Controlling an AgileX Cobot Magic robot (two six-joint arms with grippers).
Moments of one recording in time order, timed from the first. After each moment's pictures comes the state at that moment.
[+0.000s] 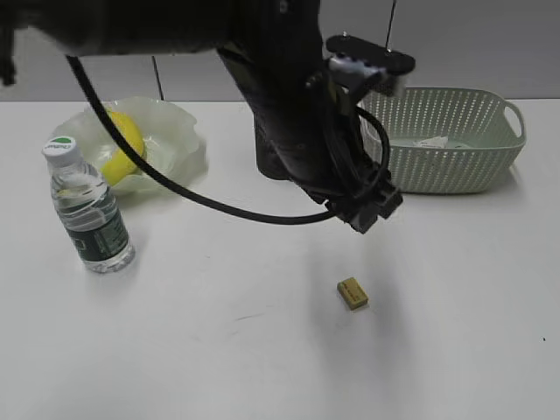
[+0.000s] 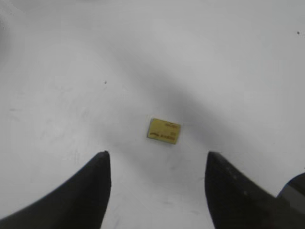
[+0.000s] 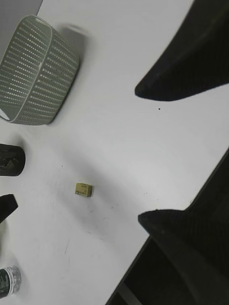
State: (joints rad) left arm -0.89 1.95 -1.61 -0.08 0.87 0.00; right arm 0.53 -0.01 -0.51 0.00 1.04 -0.11
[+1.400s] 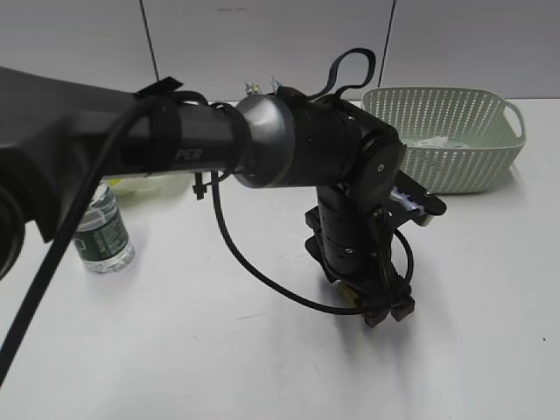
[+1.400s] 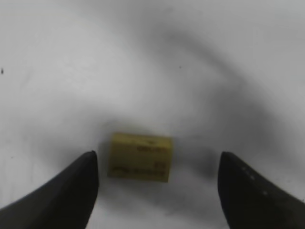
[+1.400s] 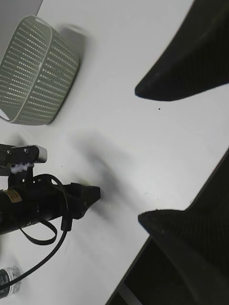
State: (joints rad) left arm -0.96 2.32 -1.79 -0.01 0.93 0.04; right arm 0.53 -0.01 -0.51 0.00 1.04 -0.11
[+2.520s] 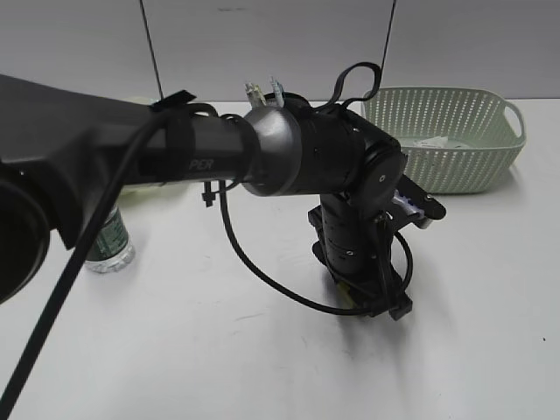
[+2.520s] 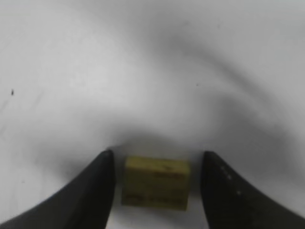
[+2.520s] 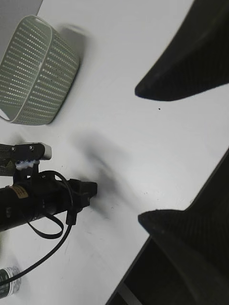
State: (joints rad) left arm -0.96 2.36 -1.81 0.02 0.90 0.04; right arm 0.53 -0.01 -0.51 0.00 1.04 -0.11
